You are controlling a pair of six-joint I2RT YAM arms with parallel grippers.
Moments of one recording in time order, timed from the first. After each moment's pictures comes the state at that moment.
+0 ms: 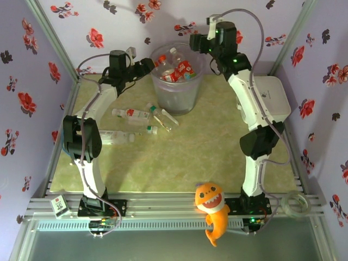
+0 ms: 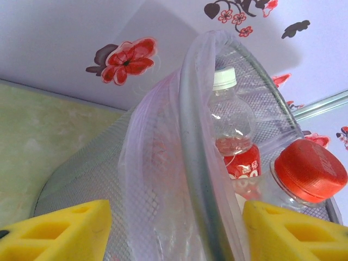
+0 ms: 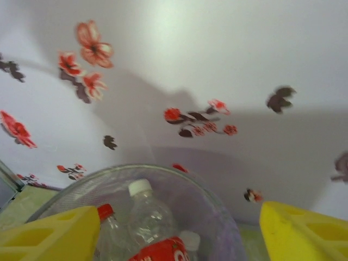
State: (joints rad) left arm -0.25 1.96 1.75 -0.17 0.45 -0.71; right arm 0.34 2.01 2.32 -0.56 0.00 0.20
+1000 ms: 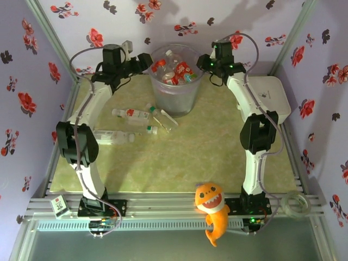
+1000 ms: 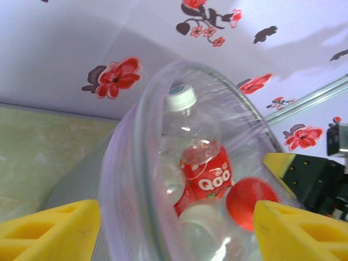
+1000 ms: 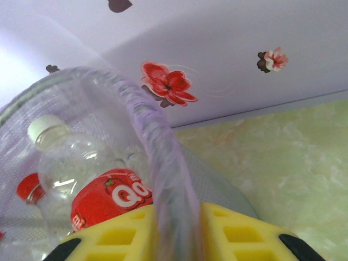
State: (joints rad) left arm -0.24 1.86 1.79 -0.28 0.44 -0.62; right arm 0.27 2.09 2.08 -0.52 -0.21 0.54
